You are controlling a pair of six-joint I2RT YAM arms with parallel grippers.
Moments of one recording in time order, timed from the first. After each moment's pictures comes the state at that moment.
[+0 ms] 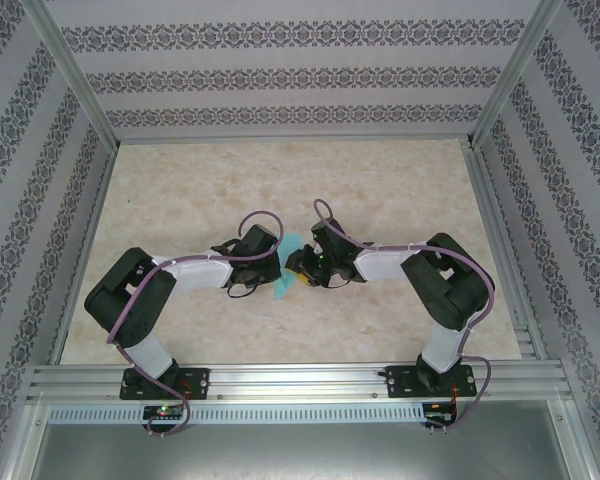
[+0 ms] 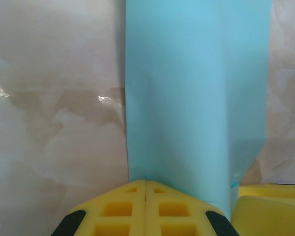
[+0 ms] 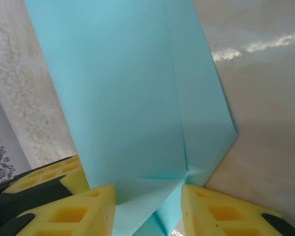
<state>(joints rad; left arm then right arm) -0.67 1.68 0.81 -0.16 0.07 -0.91 0.68 1.79 0.84 0.08 -0.42 1.15</state>
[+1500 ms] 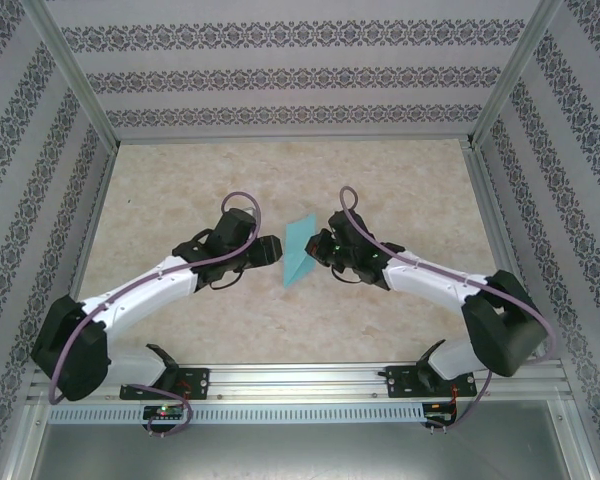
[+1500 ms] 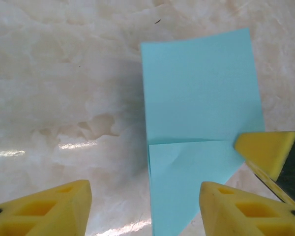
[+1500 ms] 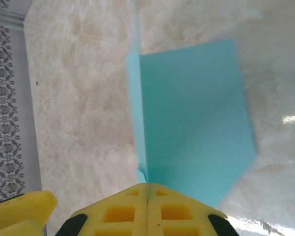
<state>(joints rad) -0.65 1.29 0.86 -0.36 0.04 -0.76 0.70 1.42 0.79 -0.07 -0.11 1.10</state>
